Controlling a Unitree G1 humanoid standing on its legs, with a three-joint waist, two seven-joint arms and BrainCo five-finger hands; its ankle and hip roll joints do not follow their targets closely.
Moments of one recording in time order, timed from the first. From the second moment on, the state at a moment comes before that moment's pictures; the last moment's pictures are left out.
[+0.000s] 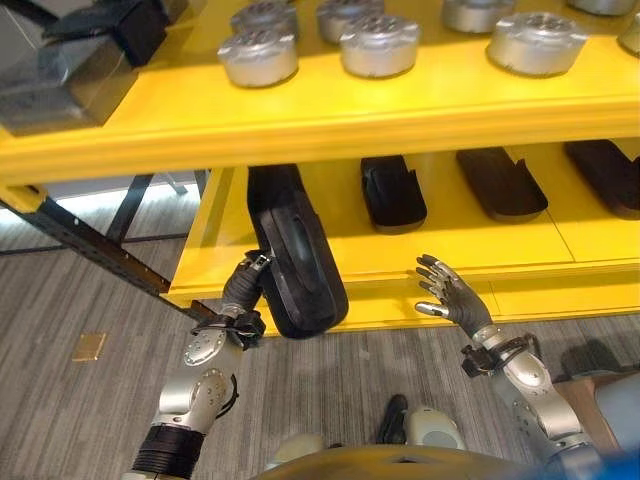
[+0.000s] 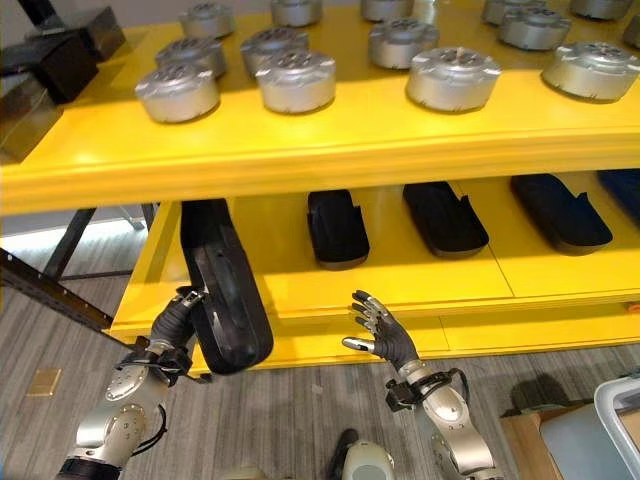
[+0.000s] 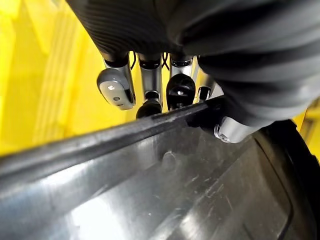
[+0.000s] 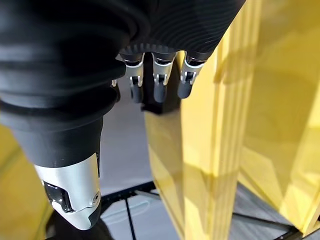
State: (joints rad) left arm 0.05 0.33 -0.09 0.03 -0.72 0.09 0.05; right arm 0.10 -0.47 0.25 0.11 0.45 -0.16 0.22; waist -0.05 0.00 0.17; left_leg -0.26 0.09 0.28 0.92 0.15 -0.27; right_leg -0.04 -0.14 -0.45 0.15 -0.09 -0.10
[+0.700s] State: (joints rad) left arm 0.03 0.32 -0.12 0.11 -0.77 0.02 0.05; right arm 0.13 -0.45 0.31 0.13 0.44 -0.15 0.29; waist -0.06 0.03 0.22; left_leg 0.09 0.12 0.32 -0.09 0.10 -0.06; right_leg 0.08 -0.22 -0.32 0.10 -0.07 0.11
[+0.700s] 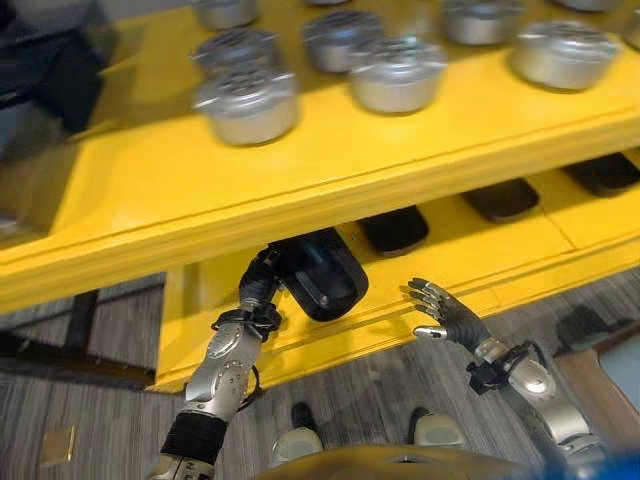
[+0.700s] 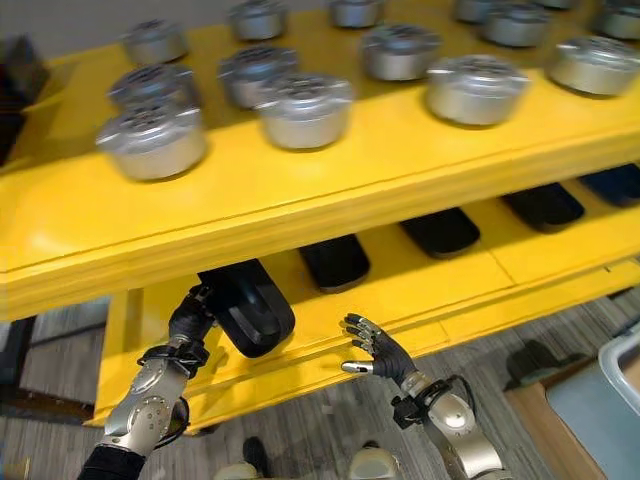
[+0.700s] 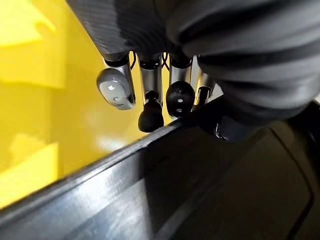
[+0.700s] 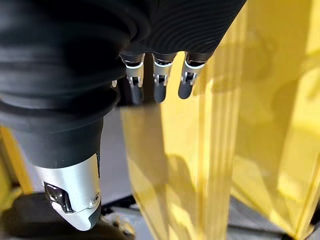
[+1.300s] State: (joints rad) left arm 0.05 0.33 -0.11 0.05 -0.58 0.04 0.21; right arm -0.04 -0.48 0.34 0.10 0.34 -0.10 0.27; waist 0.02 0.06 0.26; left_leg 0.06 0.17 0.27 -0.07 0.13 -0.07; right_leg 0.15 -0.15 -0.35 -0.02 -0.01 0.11
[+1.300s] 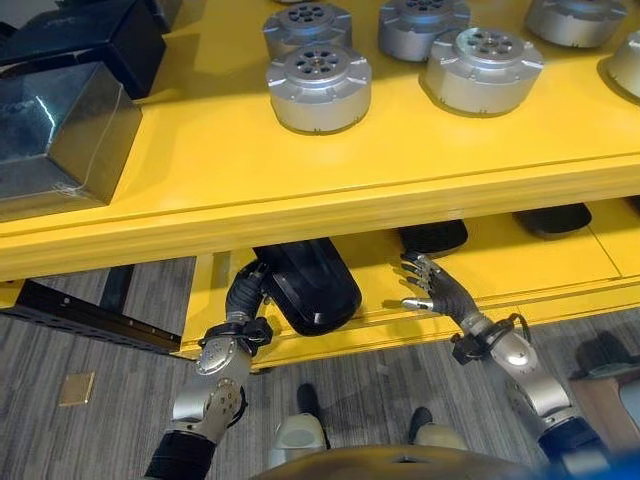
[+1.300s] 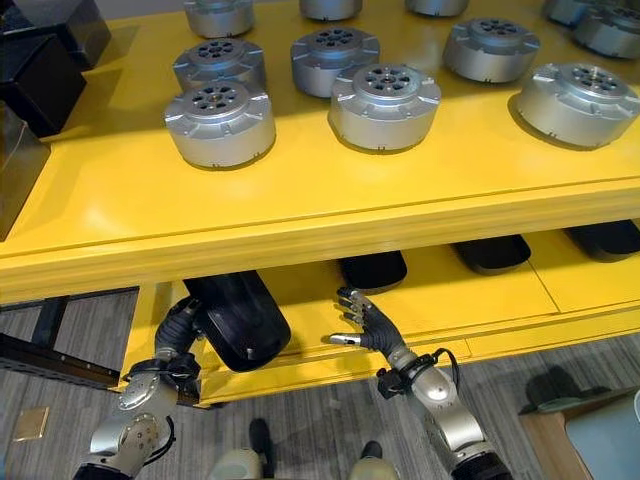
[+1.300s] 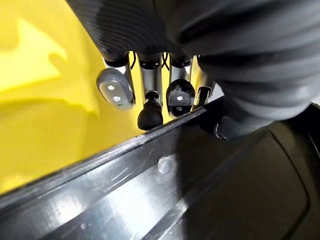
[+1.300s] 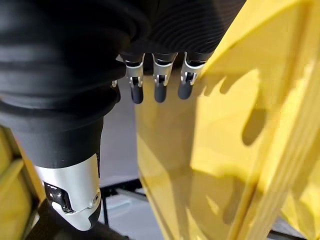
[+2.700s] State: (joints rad) left arm -0.96 0.61 -0.34 0.89 -0.38 0.19 0.39; right arm -0.78 -0.60 0.72 -0.20 0.31 0.20 0.66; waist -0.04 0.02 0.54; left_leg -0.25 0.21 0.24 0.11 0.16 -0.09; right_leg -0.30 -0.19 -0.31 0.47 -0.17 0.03
